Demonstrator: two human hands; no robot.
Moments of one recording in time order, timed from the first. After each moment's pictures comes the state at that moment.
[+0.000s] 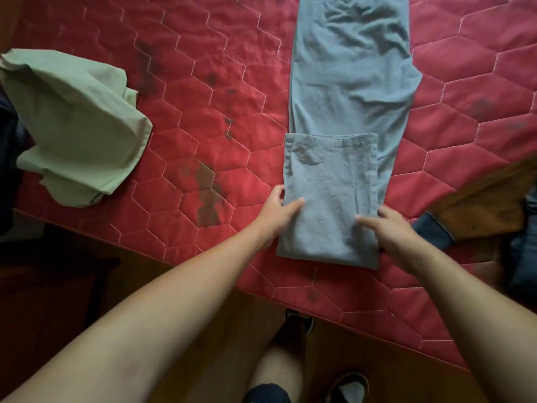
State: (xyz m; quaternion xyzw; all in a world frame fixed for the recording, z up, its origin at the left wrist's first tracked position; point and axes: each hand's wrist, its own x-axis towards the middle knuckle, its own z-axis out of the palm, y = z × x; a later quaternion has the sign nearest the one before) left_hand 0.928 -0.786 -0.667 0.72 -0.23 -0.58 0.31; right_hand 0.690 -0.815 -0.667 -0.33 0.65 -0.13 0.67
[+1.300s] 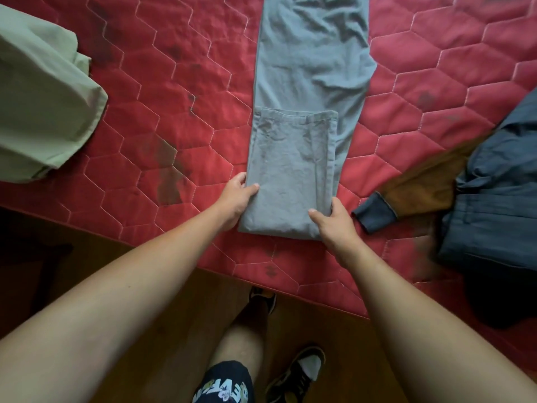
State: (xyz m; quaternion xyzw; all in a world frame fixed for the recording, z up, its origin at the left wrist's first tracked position) left_hand 0.919 -0.774 -0.670 0.72 -0.20 -0.57 0.33; right_hand 0.700 -0.769 -0.656 -0.37 0.68 -0.18 0.61
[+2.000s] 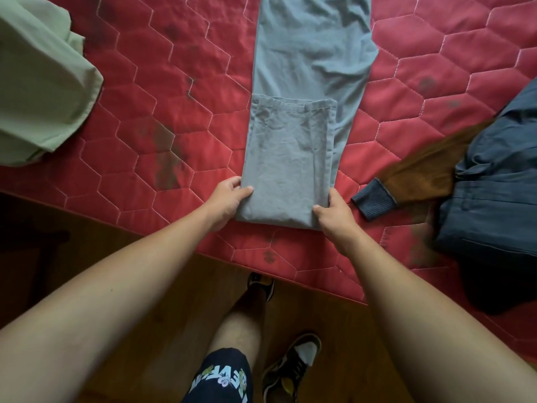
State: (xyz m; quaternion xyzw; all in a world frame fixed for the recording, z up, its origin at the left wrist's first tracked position) left_hand 0.930 -0.736 -0.671 0.72 -0.18 -0.60 0.29; right_hand 0.691 -0.762 -0.664 -0.43 0.68 -0.09 0.58
